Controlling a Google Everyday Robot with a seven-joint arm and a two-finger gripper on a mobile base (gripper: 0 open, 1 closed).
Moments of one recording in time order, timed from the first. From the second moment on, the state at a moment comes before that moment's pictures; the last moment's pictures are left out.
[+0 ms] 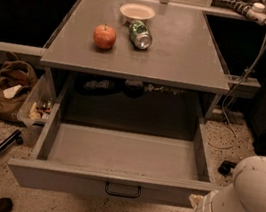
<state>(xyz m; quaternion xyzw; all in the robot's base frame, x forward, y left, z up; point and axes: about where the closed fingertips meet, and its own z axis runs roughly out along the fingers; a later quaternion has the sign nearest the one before) 0.286 -0.177 0.689 -0.58 0.81 0.11 0.06</state>
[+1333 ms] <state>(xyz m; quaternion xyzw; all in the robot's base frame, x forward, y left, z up) 0.365 -0.090 0.642 -0.60 0.79 0.13 0.10</state>
